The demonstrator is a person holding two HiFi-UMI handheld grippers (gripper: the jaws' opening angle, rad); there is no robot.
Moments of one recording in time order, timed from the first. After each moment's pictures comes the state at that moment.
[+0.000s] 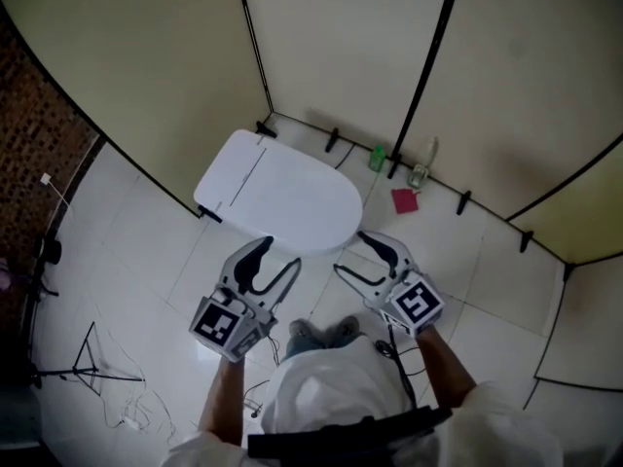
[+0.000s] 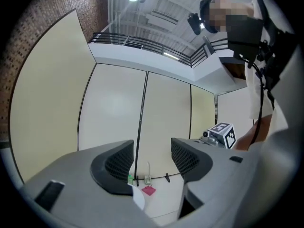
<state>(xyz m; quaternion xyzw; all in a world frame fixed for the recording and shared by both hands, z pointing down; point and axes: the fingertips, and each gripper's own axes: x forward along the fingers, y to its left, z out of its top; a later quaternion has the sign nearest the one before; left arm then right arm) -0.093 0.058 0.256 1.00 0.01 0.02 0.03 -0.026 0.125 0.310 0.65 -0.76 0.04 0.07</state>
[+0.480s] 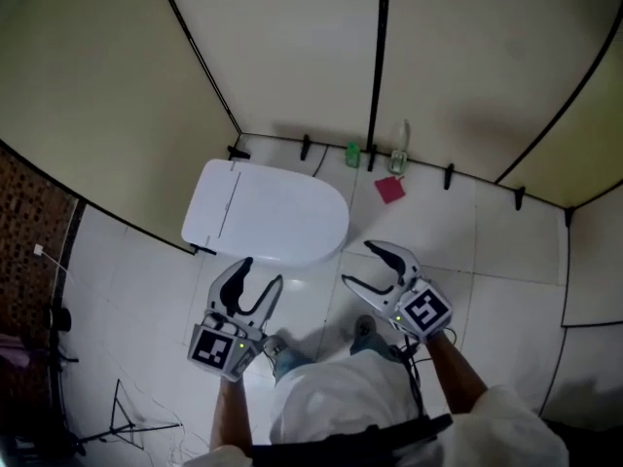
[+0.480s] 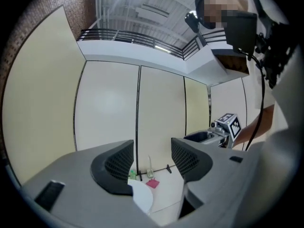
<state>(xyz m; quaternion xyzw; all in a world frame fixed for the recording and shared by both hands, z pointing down) -0.094 0.034 0.272 1.00 0.04 0.06 -0.01 -0.014 0.149 0.320 0.72 -0.69 0.05 0.06</state>
